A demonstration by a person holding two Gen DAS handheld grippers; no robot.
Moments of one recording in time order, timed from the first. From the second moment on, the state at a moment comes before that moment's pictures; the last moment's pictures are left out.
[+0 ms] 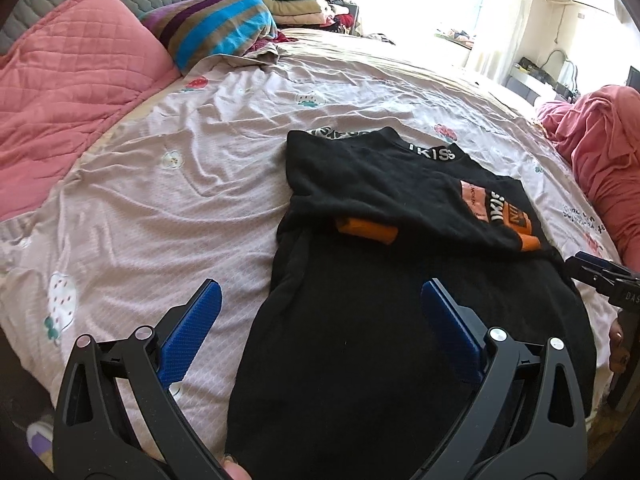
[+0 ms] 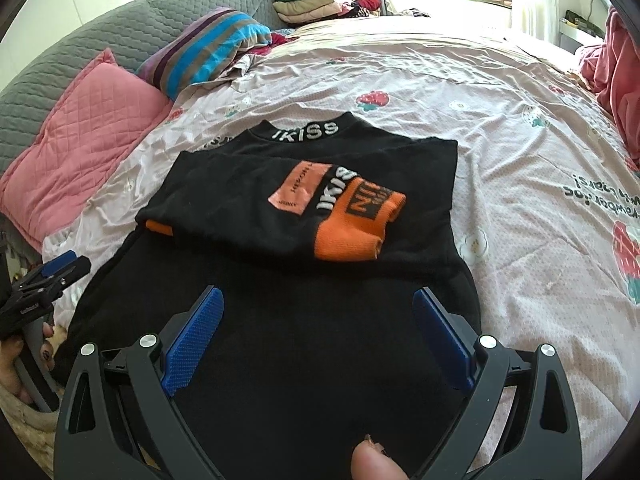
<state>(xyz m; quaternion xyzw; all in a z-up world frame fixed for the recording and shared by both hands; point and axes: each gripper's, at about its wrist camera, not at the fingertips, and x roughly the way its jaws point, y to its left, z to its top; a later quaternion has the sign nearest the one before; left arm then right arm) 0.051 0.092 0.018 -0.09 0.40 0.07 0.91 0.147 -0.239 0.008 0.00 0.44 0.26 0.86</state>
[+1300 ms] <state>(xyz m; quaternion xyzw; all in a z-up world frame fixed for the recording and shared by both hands) -0.007 0.124 0.003 -0.09 0.45 0.05 0.89 0.100 -0.287 -0.018 -0.03 0.47 0.22 0.85</state>
